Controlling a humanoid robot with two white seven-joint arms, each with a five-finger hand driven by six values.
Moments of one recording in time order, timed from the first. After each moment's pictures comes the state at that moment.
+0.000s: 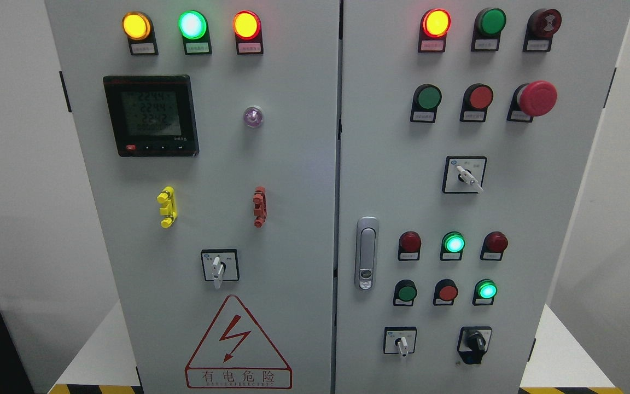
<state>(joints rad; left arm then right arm) 0.06 -0.07 -0.14 -0.05 0.12 -0.12 0.01 0.15 0.12 -0.13 -0.13 0.21 0.11 -0.12</state>
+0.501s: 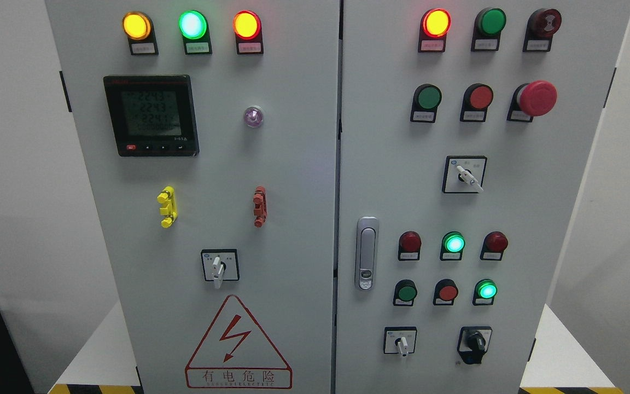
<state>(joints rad) 0.05 -0.07 -0.14 -0.06 0.11 -0.12 0.01 0.15 0.12 -0.13 -0.13 0.21 0.11 -0.12</state>
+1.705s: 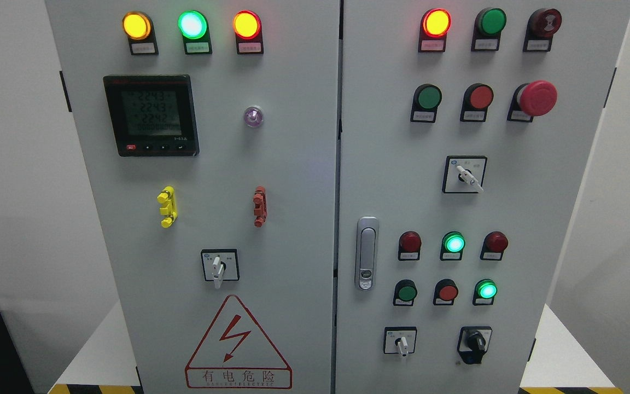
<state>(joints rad) 0.14 -0.03 -0.14 -0.32 0.00 -0.12 0.06 0.15 0.12 -0.13 -0.13 0.21 0.11 -0.12</state>
